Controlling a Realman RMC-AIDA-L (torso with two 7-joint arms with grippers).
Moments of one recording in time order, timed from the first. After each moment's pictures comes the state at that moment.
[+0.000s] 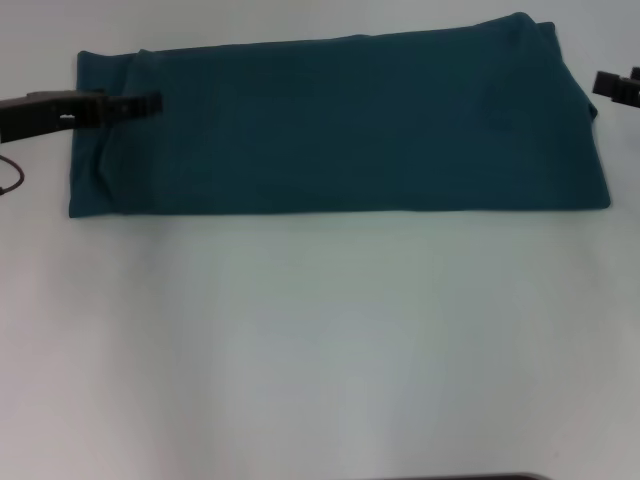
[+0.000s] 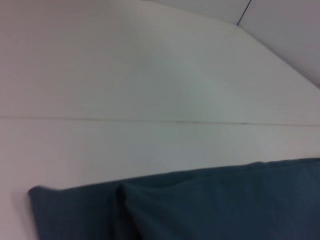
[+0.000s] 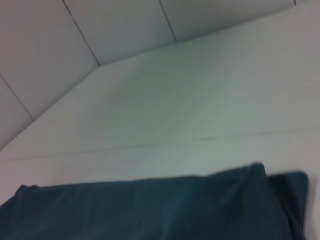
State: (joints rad) left arm -0.50 -2.16 -2.42 -0.94 -0.93 1.15 -2.03; right arm 0.39 1.99 -0.53 -0.76 -2.00 -1.32 1.77
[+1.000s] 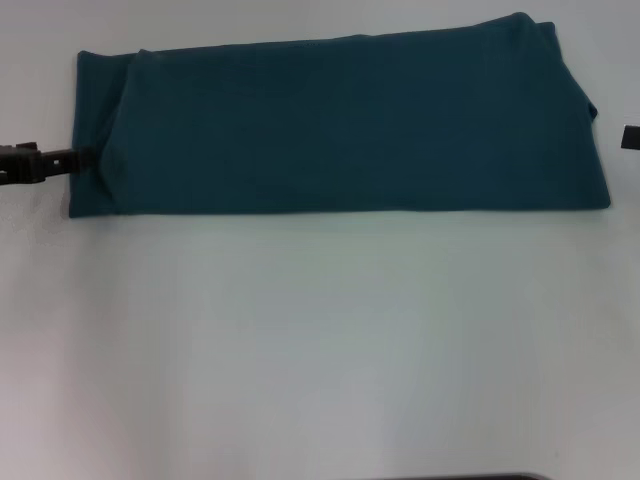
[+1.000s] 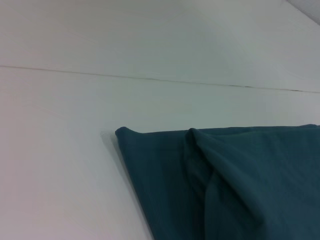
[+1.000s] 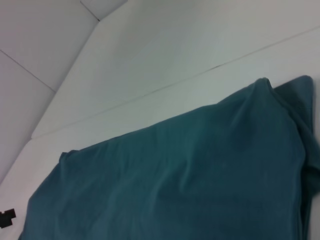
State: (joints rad) left arm -0.39 -2.12 -2.43 -0.96 -0.90 1.16 -2.02; right arm 0.37 1.89 -0.52 -0.75 -2.12 -1.55 2.10
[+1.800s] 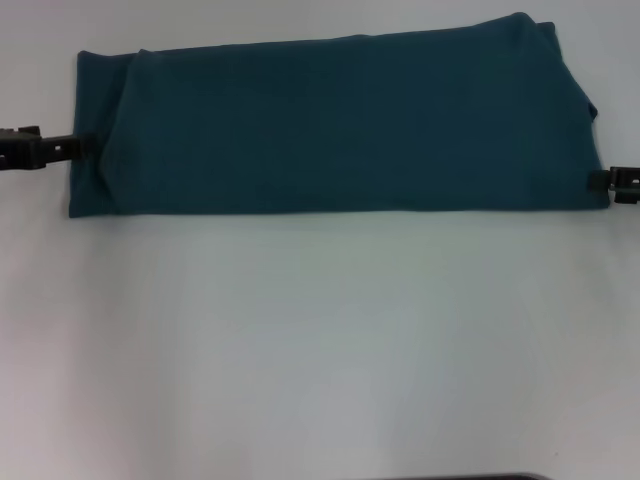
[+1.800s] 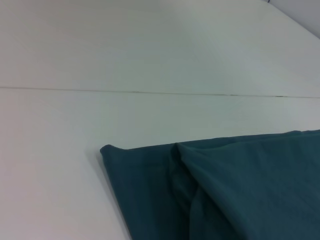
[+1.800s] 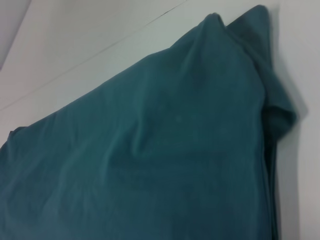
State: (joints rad) left arm -0.40 -2.11 -2.43 -1.00 -0.90 1.21 -2.02; right arm 0.42 1.91 -0.53 -0.63 -2.26 -1.41 2.15
